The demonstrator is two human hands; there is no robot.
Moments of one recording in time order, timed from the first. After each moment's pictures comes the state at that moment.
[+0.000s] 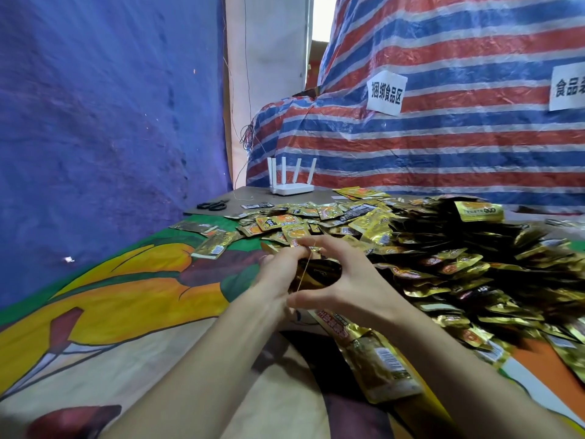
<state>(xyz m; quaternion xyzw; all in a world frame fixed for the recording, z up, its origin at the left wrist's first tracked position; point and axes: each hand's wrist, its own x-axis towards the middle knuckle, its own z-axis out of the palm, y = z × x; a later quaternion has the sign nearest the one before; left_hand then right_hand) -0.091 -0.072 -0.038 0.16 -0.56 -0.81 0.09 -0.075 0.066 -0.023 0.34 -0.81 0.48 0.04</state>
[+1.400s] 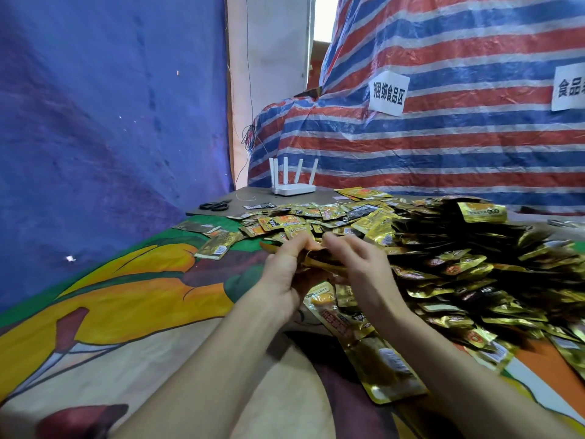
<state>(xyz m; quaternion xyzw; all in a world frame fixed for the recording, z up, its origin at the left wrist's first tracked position) -0.084 -0.066 -0.027 0.05 -0.45 -0.89 0.06 -0.087 0.058 -0.033 0.24 -0.69 0.67 0.09</state>
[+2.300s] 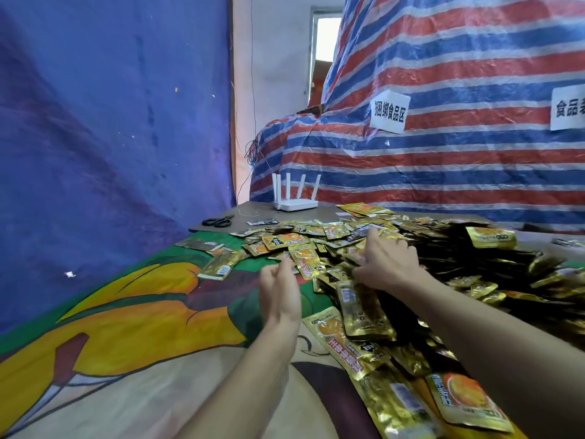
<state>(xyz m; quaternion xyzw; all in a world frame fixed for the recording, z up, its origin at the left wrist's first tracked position) -0.090 -0.069 -0.040 0.20 -0.59 -0.73 0.28 -0.181 0.071 0.005 0.09 -0.98 0.07 0.15</state>
